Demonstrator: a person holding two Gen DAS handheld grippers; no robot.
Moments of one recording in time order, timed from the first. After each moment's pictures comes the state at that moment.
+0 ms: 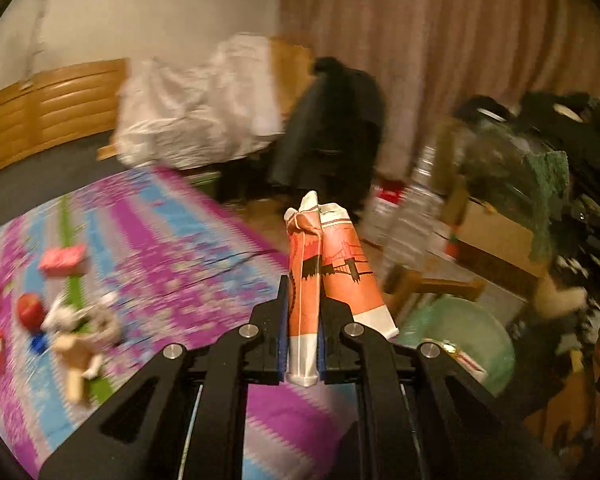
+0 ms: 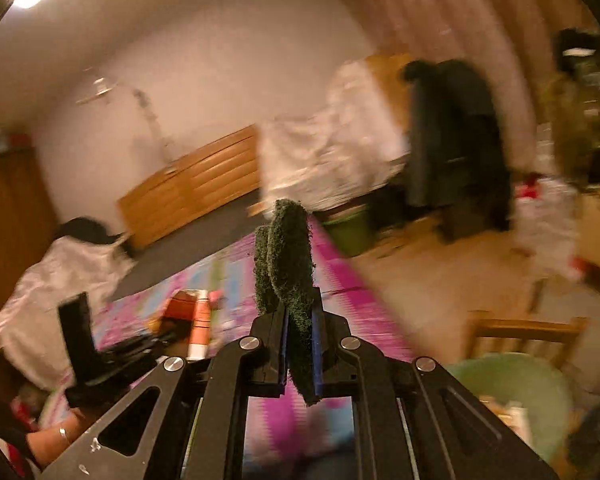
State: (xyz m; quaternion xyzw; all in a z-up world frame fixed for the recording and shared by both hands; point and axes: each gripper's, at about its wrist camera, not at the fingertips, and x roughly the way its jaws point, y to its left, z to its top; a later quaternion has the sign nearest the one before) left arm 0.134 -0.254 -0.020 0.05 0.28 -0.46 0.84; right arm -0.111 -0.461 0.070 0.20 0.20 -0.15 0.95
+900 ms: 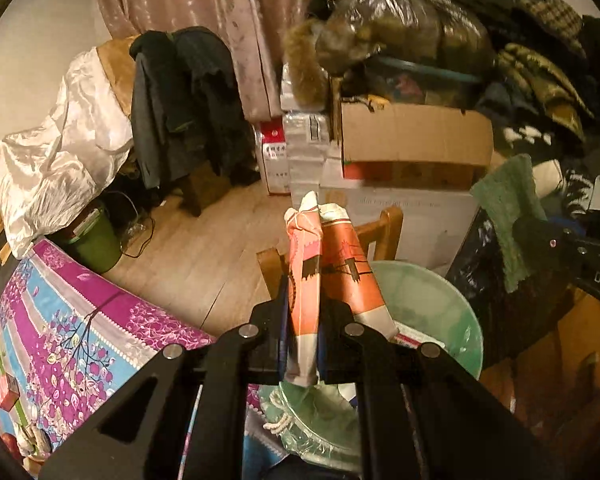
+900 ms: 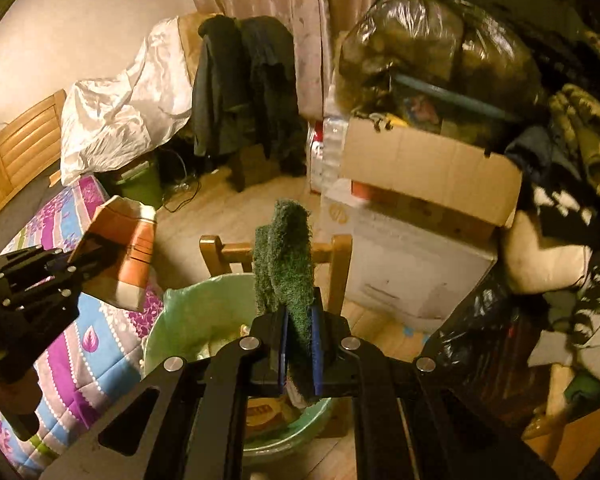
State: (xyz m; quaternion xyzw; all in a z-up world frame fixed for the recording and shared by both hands) left arm 0.000 -0.490 -0.063 0.25 0.26 -0.57 0.74; right arm -0.197 -0.558 -0.035 0.18 0.33 -0.42 0.82
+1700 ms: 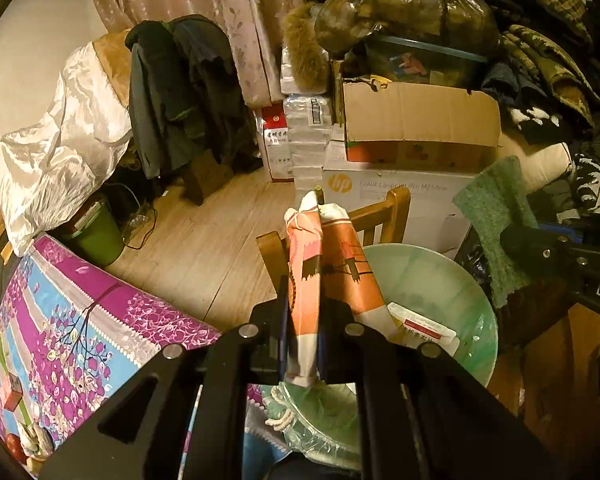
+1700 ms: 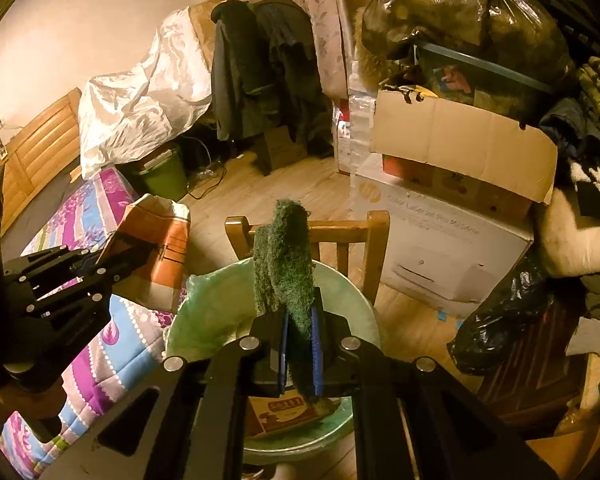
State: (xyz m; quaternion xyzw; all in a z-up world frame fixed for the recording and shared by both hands) left arm 0.001 -0.501 -0.078 0.27 0.27 -0.56 0.74; right arm -0.171 -0.570 -0.061 0.22 0.34 -0.38 0.83
